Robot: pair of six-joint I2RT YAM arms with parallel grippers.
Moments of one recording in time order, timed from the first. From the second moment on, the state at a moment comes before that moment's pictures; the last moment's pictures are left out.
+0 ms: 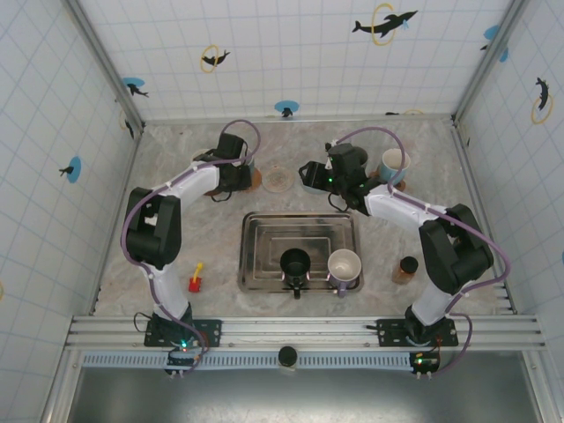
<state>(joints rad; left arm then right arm) -0.35 1.89 1.35 -0.54 -0.01 -0.37 0.57 1.69 1.09 0.01 -0.11 0.66</state>
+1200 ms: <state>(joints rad) -0.39 1.35 1.02 -0.35 -0.06 -0.47 0.69 1.50 1.16 -0.33 0.16 0.53</state>
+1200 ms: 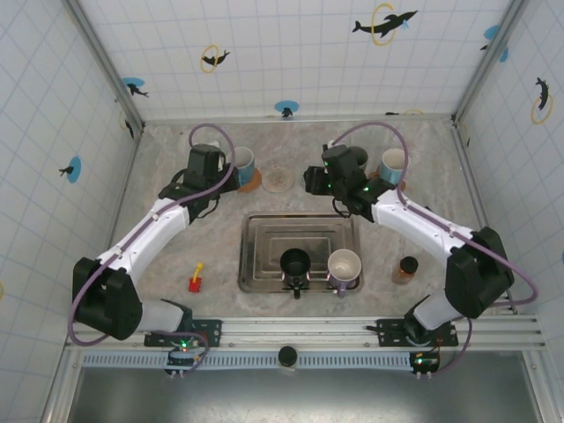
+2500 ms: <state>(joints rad) -0.39 1.27 0.96 -0.27 -0.08 -0.47 1.21 0.91 0.86 -1.12 0.54 0.95</state>
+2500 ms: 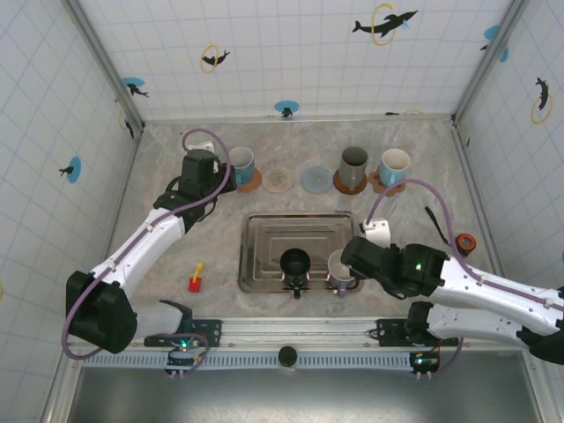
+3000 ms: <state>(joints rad) -0.39 1.27 0.96 -0.27 -0.08 -0.47 1.30 0.91 0.73 -1.04 0.51 1.09</state>
